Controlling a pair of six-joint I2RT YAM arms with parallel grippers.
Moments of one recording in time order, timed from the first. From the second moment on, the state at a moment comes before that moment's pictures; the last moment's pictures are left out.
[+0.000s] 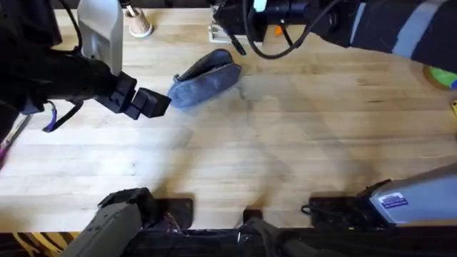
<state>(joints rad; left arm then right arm) 0.17 1.04 1.00 -1.01 0.27 0.68 0.44 1.69 1.26 0.00 -0.58 -0.58</state>
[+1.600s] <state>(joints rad) 0.17 1.04 1.00 -1.01 0.27 0.68 0.55 2.00 1.28 -0.15 -0.76 -1.19</state>
